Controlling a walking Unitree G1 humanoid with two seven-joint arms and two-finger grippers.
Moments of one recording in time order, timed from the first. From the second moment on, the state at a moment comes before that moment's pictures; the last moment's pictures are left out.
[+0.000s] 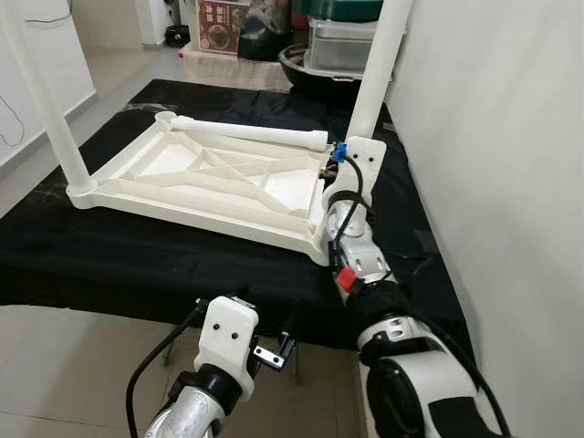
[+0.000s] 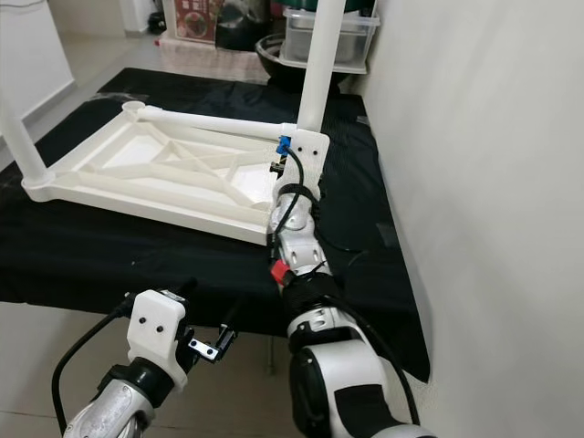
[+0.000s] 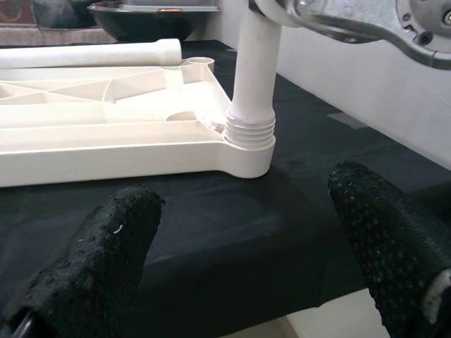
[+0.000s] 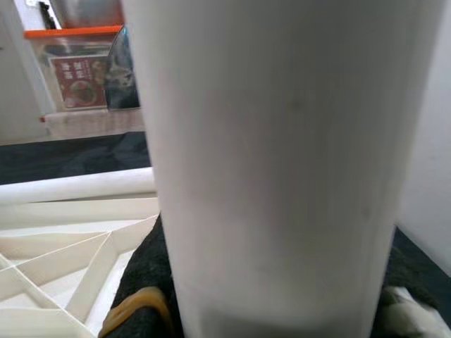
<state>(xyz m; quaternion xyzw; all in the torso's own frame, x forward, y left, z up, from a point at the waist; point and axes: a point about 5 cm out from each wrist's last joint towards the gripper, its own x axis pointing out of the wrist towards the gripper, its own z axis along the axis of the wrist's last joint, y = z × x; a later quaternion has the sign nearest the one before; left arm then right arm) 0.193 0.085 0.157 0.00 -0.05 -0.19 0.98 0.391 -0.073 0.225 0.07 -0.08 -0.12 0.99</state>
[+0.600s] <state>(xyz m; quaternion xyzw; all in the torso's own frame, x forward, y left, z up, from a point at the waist) 0.194 0.083 0.158 0.00 -0.05 -0.19 0.98 0.398 -0.117 0.206 0.11 -0.08 0.20 0.97</state>
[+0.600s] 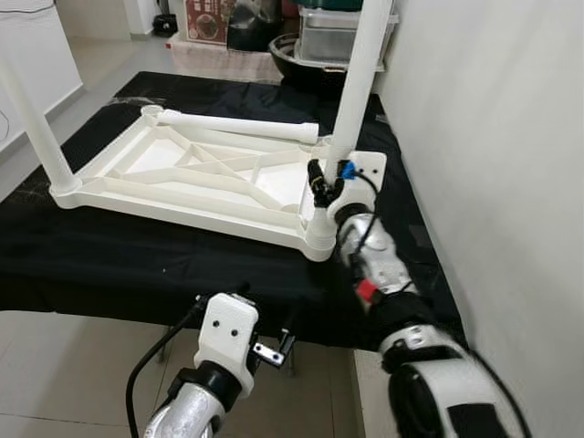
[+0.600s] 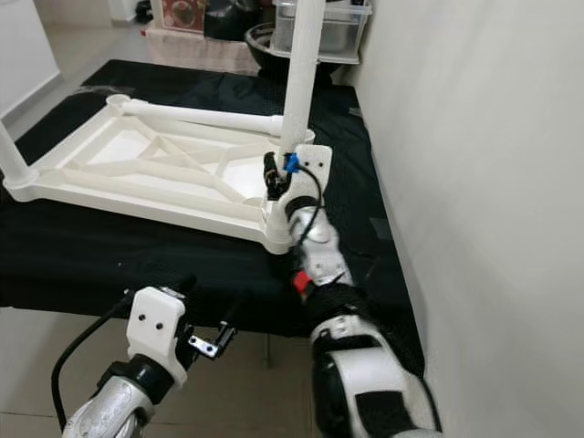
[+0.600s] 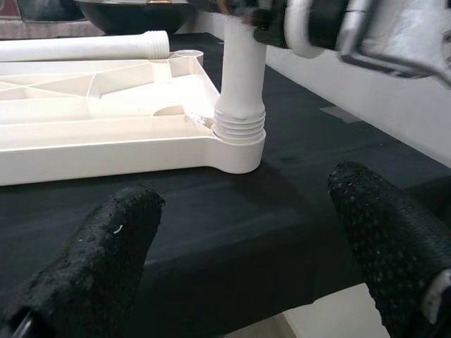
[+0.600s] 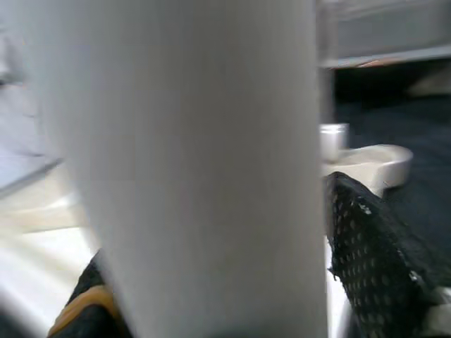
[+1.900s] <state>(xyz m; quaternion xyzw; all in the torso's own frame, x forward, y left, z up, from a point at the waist) 0.193 0.081 0.154 0.00 -0.04 -0.20 0.98 0.402 -0.148 0.200 0.05 -0.03 -0.12 0.99</state>
